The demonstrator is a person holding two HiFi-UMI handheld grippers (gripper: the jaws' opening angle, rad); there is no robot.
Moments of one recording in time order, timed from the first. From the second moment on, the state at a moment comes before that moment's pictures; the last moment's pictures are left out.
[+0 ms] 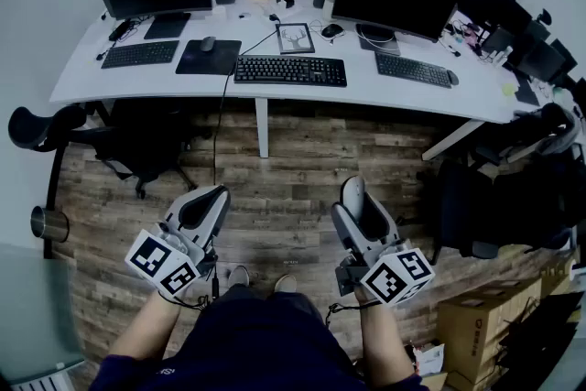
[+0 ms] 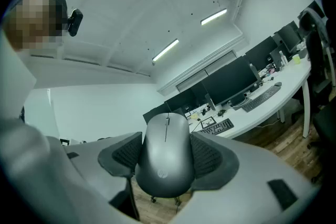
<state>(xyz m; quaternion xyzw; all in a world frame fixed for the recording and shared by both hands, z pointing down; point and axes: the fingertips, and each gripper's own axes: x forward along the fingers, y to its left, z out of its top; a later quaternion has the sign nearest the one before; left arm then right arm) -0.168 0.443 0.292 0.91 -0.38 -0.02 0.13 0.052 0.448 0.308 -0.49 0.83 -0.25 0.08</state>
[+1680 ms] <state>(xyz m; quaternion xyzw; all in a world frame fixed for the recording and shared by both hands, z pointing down) -0.090 0.477 0.307 0.91 -0.39 -0.01 0.15 0.132 0.482 0.321 -0.50 0.83 -0.25 0.07</state>
